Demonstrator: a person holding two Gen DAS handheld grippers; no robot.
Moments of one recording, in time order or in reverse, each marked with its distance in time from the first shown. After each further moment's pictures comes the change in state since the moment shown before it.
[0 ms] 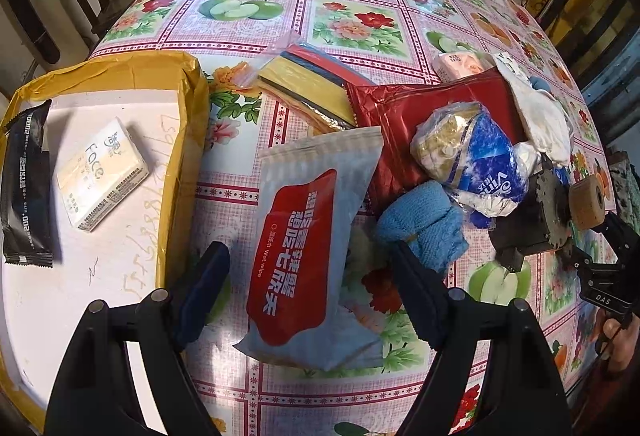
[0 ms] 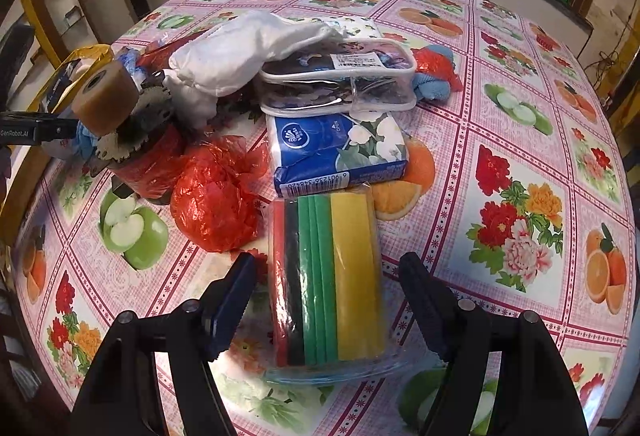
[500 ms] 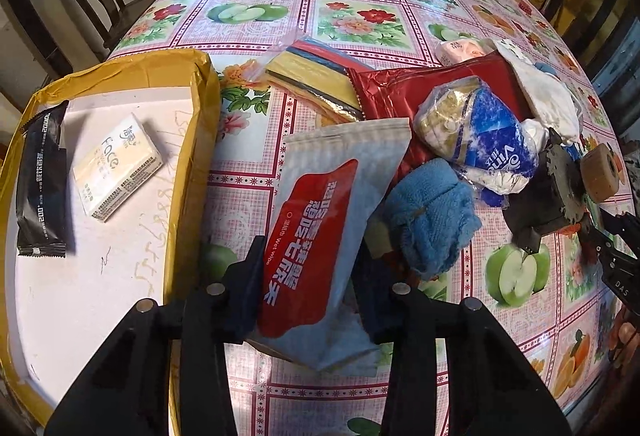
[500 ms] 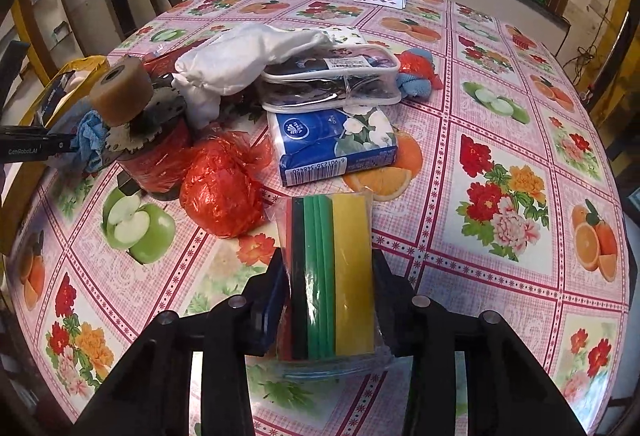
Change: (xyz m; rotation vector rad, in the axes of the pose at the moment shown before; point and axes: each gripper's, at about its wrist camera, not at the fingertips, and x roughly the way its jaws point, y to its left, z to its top) left arm -0.007 -0.002 -0.011 0.030 -0.043 0.071; right arm -0.016 0.011 -0.018 0.065 -0.059 -0.030
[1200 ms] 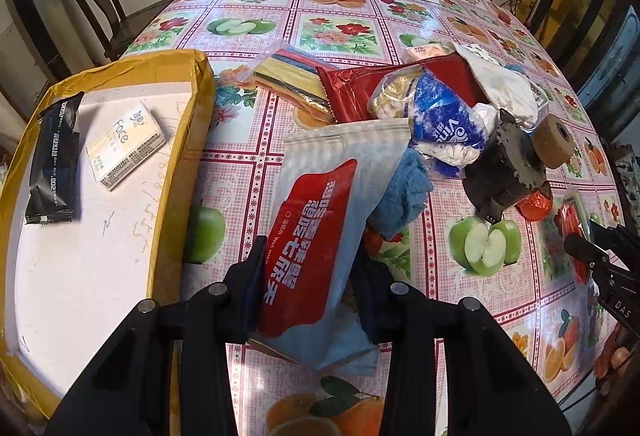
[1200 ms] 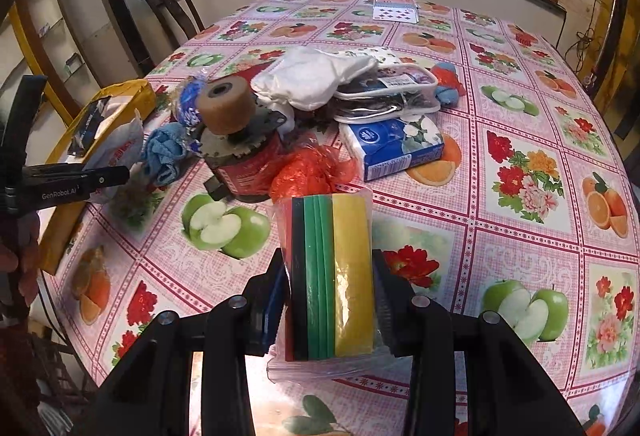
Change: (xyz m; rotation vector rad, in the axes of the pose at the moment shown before) left arm -0.032 -0.013 -0.029 -0.001 -0.077 -0.029; right arm -0.047 0.047 -0.010 0.048 -0.064 0.095
